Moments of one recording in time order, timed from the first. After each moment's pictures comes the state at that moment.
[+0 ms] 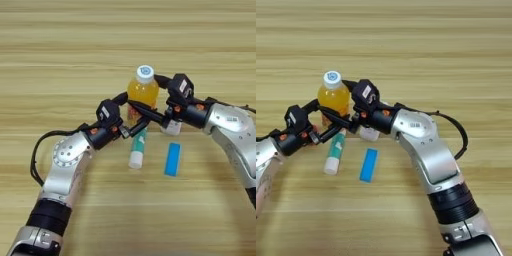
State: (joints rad) left arm -0.19 0.17 -0.14 0.24 -0.24 -0.36 -0.77; right arm -0.34 -0.24 0.25 -0.19 0.22 0.23 0.71
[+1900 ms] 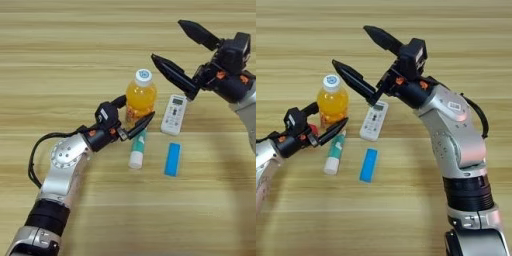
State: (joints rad) left arm -0.19 0.18 -0.13 0.28 -0.24 -0.36 -0.79; right arm -0.41 -0.24 -0.02 -0.28 0.55 0.18 0.77
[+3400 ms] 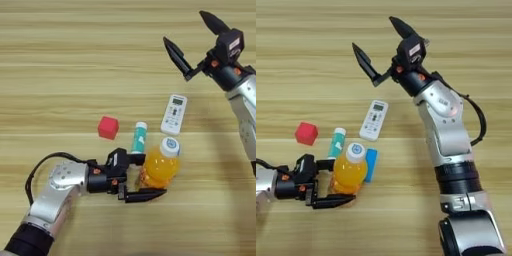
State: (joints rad) left arm -0.04 0.34 -0.32 0.13 -0.32 -0.13 -1.21; right arm -0.48 -0.21 0.01 0.00 0.23 -0.12 0.53
